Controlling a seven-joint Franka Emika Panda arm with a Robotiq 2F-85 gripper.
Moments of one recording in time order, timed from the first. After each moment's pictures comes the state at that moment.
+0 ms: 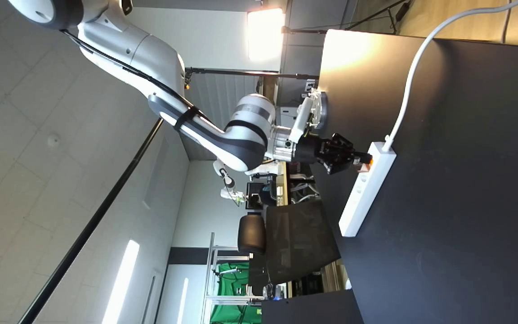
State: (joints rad) arm -0.34 0.67 0.22 -2.01 0.34 2.57 -0.31
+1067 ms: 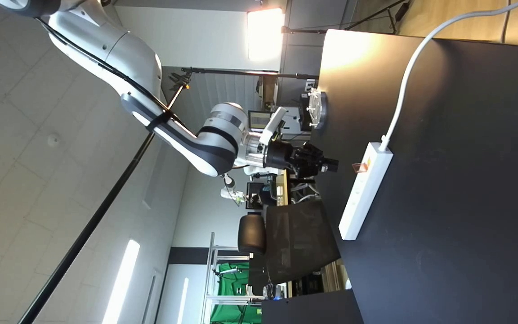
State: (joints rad) arm -0.29 0.57 0.16 -1.94 0.33 2.42 -0.42
